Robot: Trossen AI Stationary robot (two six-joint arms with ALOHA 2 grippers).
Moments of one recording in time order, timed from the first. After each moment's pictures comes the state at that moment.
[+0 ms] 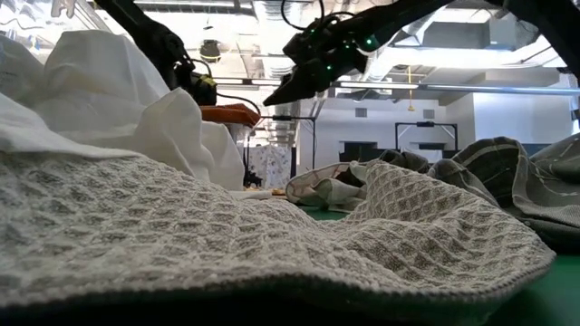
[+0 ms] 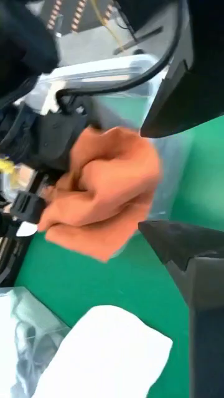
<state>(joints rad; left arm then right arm) 0.82 1.60 1.10 -0.96 0.16 0.66 -0.52 1.97 1.72 -0.40 -0.58 -0.68</state>
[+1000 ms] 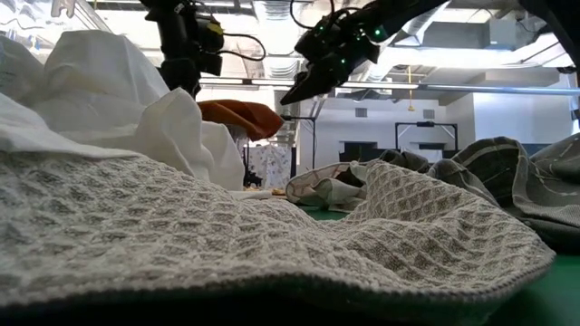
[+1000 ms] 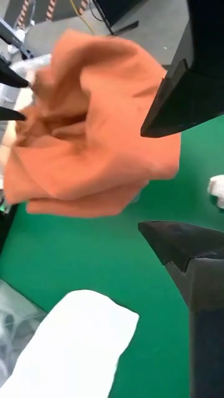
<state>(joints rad) 0.79 1.52 1.49 -1.16 -0.01 0.57 -0.55 1.90 1.71 -0.57 -0.57 -0.74</state>
